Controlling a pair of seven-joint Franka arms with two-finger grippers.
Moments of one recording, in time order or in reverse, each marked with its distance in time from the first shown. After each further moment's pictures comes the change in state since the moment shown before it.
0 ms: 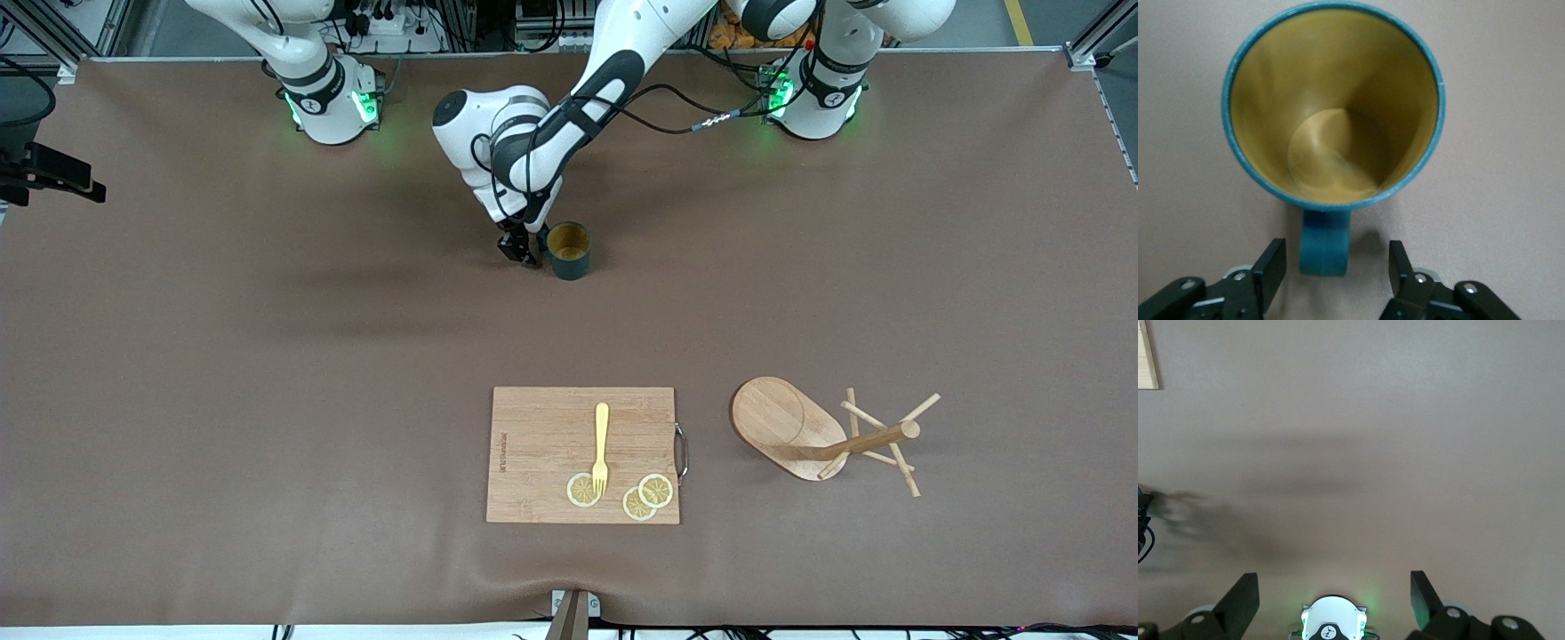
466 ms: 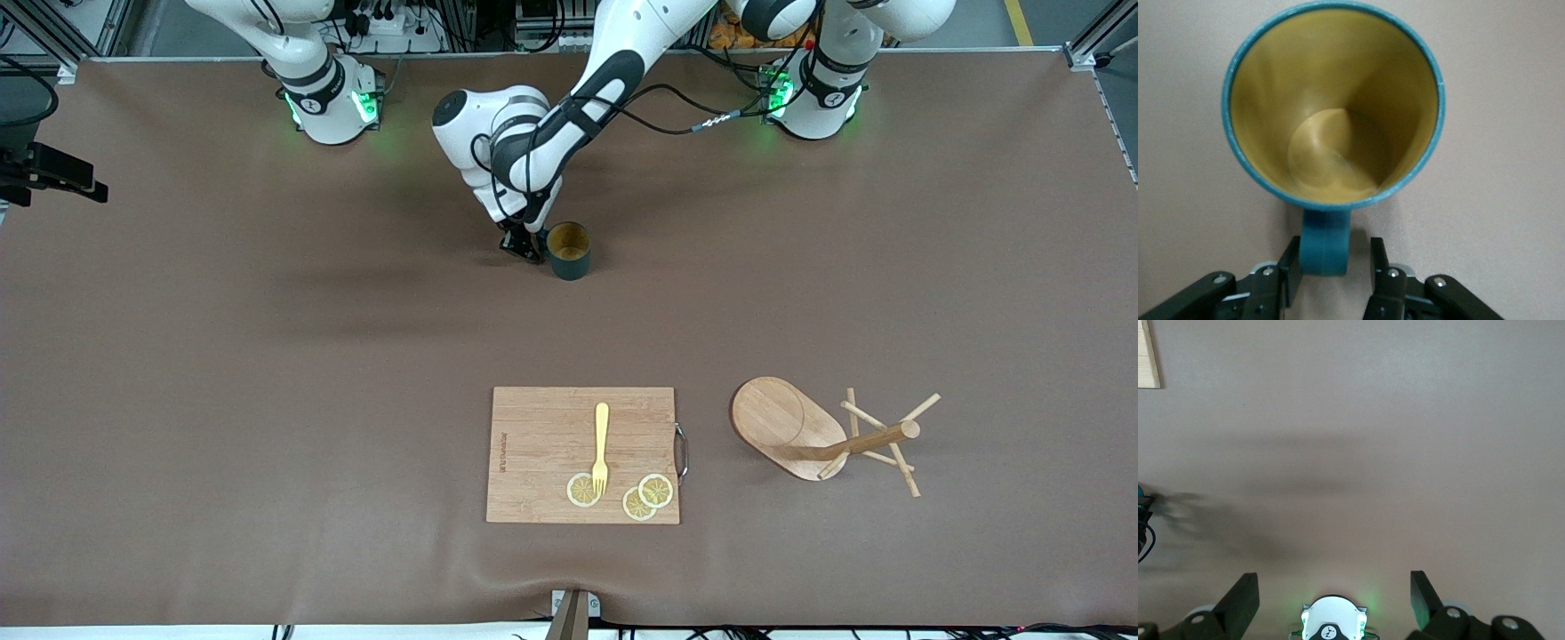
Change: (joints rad) left arm 0.000 0.000 0.000 0.001 0.000 0.000 0.000; right arm 0.002 0.000 0.004 0.000 0.000 0.000 0.000
